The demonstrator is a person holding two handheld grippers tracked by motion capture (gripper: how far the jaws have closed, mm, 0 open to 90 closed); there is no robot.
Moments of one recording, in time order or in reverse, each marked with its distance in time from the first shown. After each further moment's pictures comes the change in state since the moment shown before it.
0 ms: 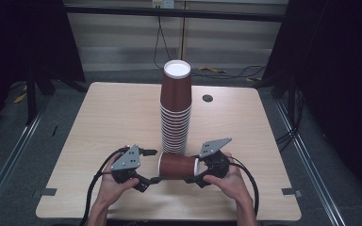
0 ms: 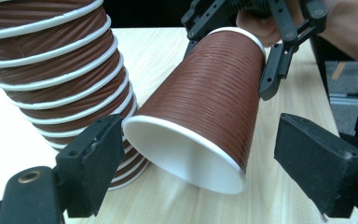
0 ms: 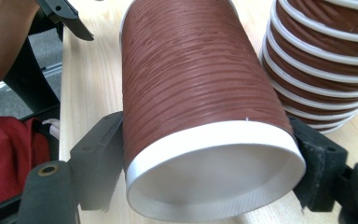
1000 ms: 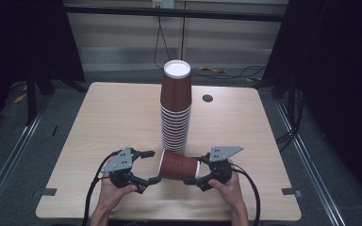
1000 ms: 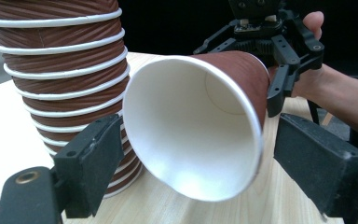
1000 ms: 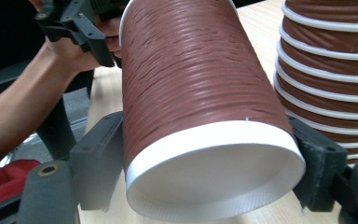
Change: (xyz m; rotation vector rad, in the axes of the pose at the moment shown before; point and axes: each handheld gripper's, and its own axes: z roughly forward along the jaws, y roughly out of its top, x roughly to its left) left arm -0.002 -0.018 -0.003 -0.152 0.016 -0.106; right arm 0.000 -0.029 0.003 -0.282 0.076 0.031
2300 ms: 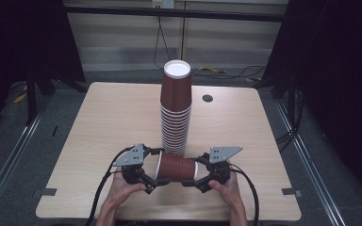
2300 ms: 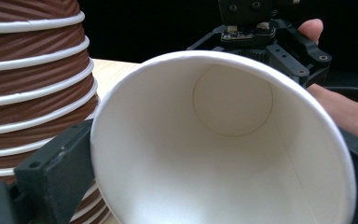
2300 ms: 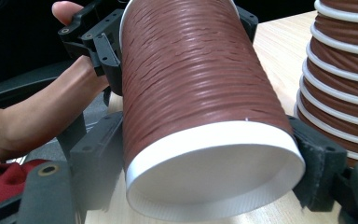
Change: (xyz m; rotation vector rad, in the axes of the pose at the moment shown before) left arm 0.006 0.003 0.032 -0.027 -0.125 -0.021; right arm 0.001 0.002 0.003 -0.045 0.076 -0.046
